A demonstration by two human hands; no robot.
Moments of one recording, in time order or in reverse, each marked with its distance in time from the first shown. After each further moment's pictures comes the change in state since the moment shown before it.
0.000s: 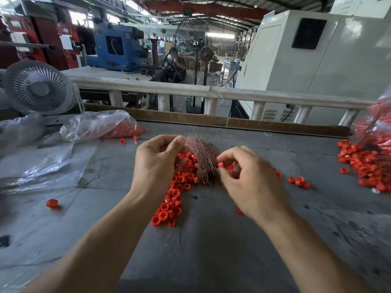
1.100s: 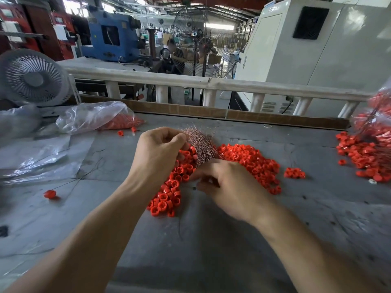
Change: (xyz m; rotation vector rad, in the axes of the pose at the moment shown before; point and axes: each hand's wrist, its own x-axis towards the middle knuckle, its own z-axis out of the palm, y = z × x) left_hand 0.002 0.005 -0.002 0.224 -0.060 0.027; right_hand -0.007 -0.010 0.011 0.072 -0.492 -0.079
